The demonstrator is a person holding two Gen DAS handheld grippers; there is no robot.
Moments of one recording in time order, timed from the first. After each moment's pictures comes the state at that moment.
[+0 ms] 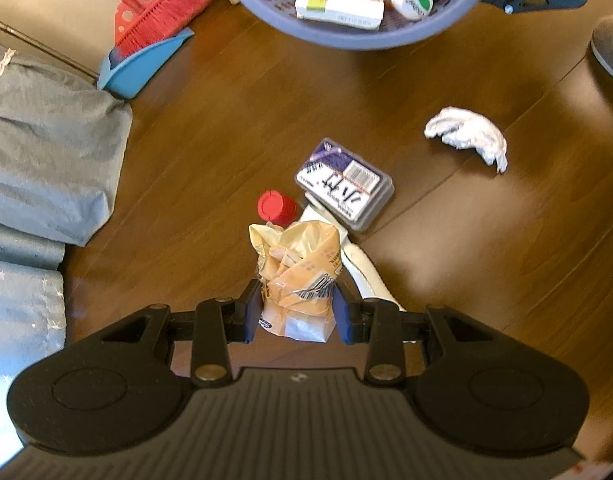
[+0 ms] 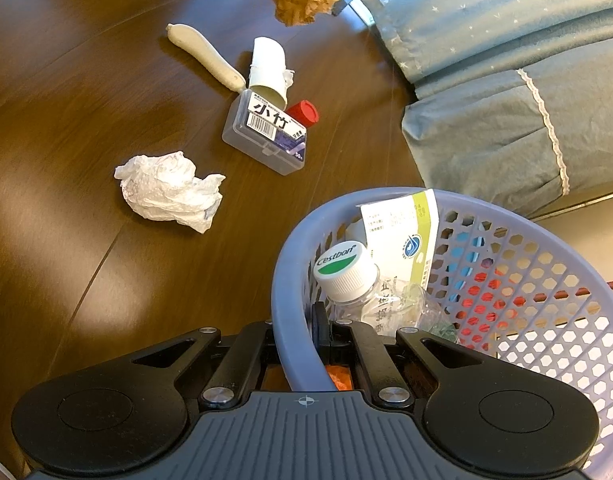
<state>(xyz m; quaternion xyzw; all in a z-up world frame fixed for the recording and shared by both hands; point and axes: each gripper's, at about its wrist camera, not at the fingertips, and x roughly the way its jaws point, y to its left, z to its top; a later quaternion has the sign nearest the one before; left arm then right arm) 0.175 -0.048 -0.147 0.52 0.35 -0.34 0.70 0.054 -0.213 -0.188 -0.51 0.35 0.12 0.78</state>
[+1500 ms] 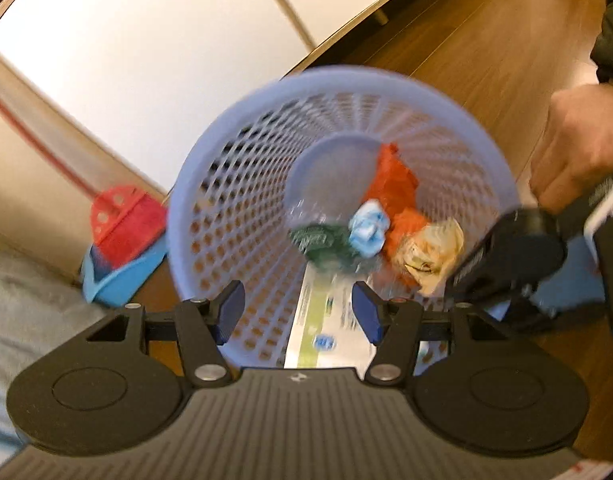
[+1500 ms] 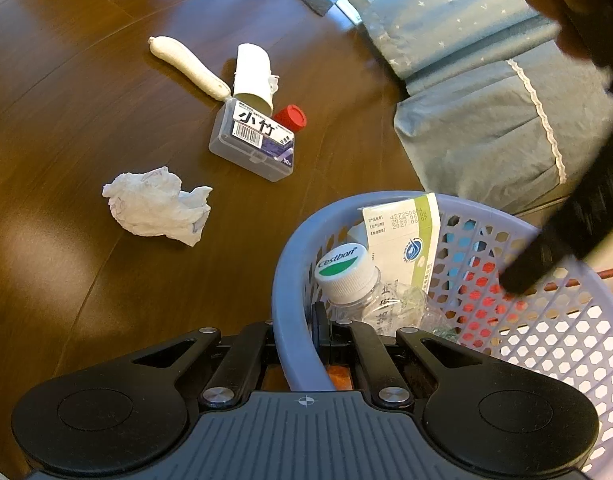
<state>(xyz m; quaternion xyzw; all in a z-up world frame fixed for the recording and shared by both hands) 0.178 -0.237 -0.074 0.48 0.20 -0.47 0.72 0.062 -0.211 -0.182 -0.49 0.35 0.11 0.79</state>
